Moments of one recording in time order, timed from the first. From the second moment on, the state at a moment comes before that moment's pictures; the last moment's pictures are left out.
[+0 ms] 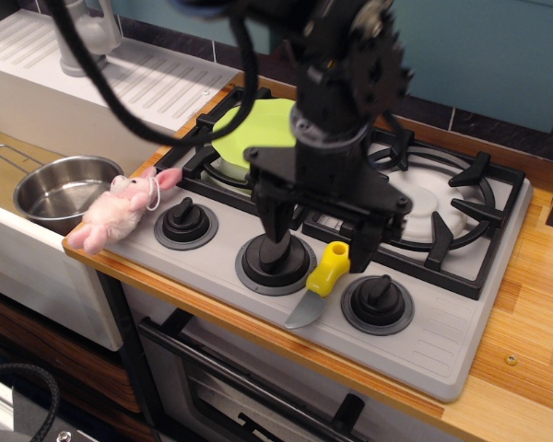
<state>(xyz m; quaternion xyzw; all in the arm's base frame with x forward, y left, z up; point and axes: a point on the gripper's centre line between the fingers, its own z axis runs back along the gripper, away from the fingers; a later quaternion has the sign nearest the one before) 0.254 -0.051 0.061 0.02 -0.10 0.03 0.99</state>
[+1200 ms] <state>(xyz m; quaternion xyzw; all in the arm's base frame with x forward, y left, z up) 0.282 -0.048 0.024 -0.01 -0.16 -0.01 0.99</state>
